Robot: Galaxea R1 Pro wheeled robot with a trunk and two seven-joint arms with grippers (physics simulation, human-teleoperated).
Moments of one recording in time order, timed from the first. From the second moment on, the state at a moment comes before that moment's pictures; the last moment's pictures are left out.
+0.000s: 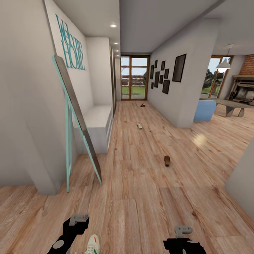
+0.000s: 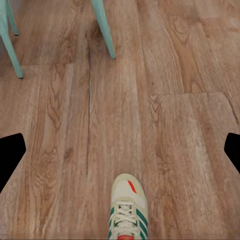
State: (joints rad) left arm -0.36 0.05 0.01 -0.50 0.00 -0.18 0.00; right arm -0.14 0.00 0.00 -1.02 0.00 0.60 0.01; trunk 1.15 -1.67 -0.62
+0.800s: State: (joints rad) left arm -0.36 0.04 0.01 -0.50 0.00 -0.18 0.00; right arm -0.28 0.00 0.00 -1.14 0.00 0.63 0.01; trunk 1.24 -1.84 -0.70
